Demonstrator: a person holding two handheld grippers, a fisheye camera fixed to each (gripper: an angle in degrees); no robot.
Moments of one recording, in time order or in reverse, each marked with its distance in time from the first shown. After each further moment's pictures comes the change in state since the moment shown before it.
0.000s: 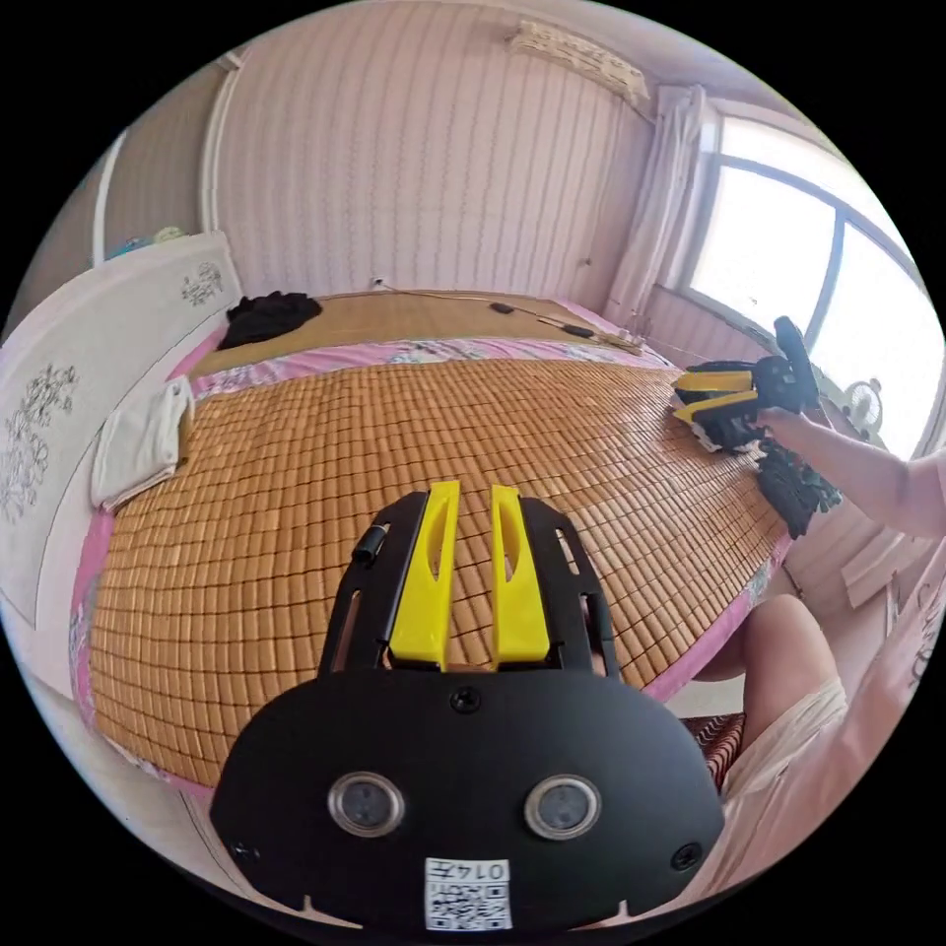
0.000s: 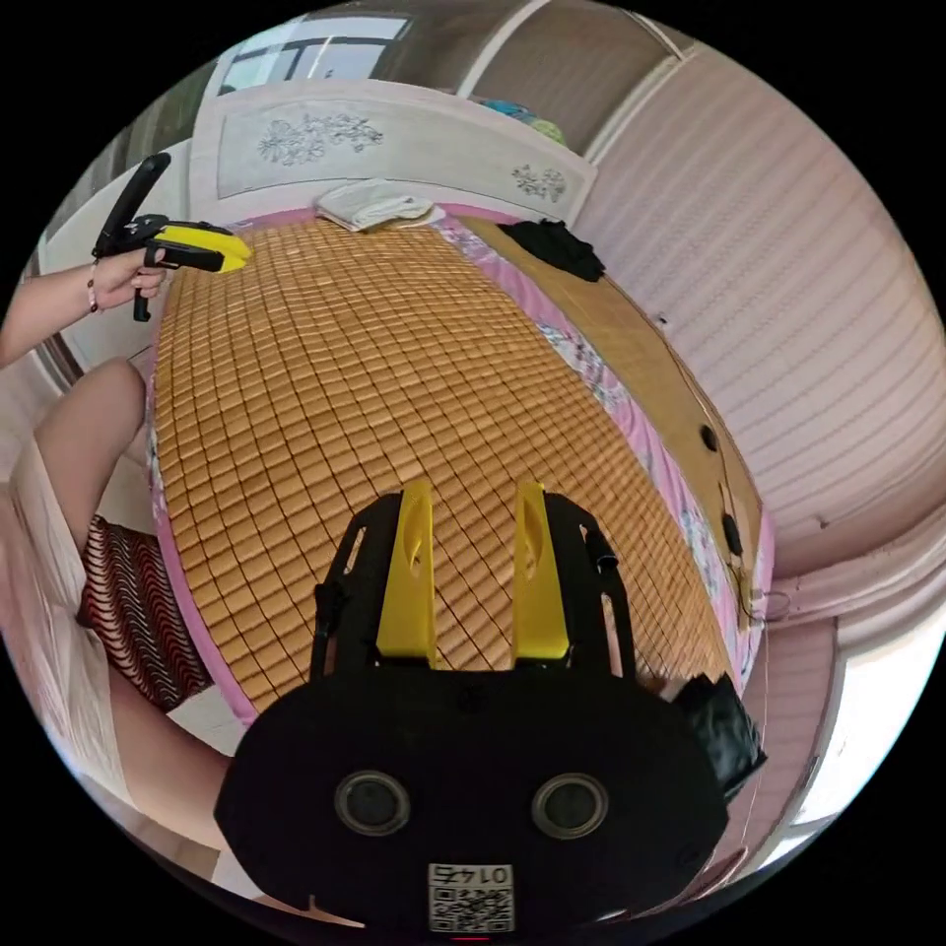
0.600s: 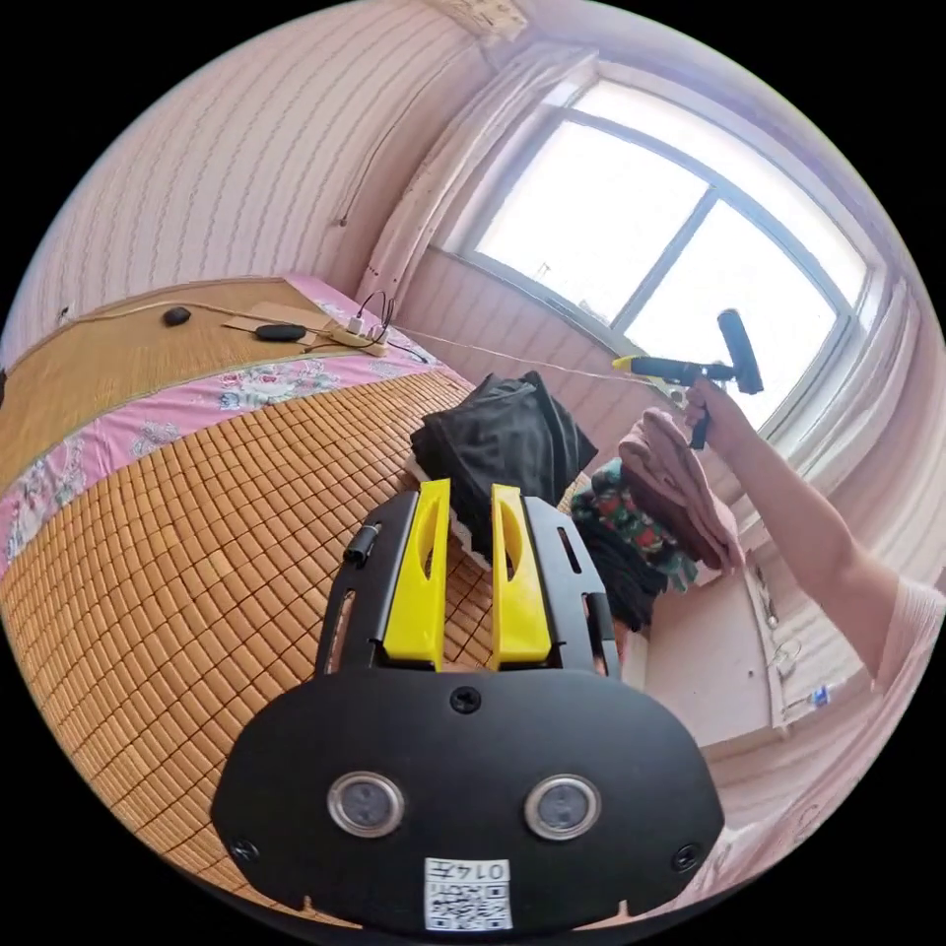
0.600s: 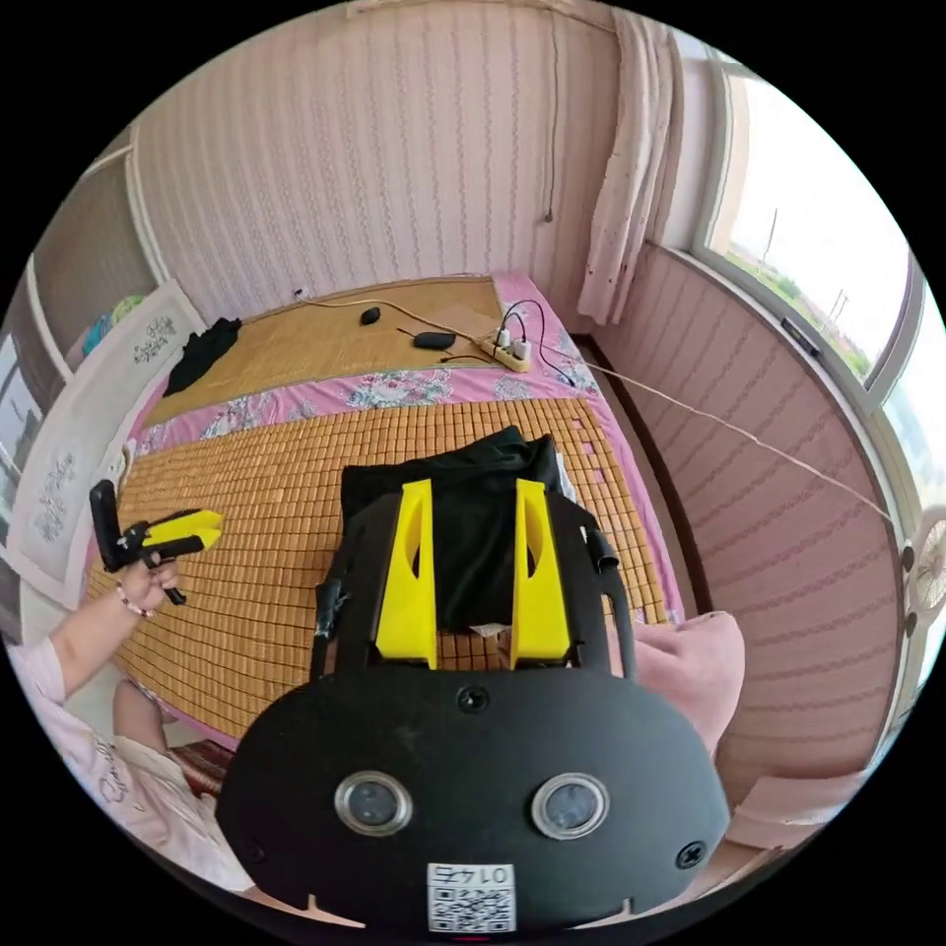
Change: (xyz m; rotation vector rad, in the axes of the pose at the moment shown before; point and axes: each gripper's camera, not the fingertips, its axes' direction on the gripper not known) left arm 0.415 -0.219 0.296 -0.095 0.651 0.363; right arm 0.304 0.474 -0.207 -0.085 0.336 1.004
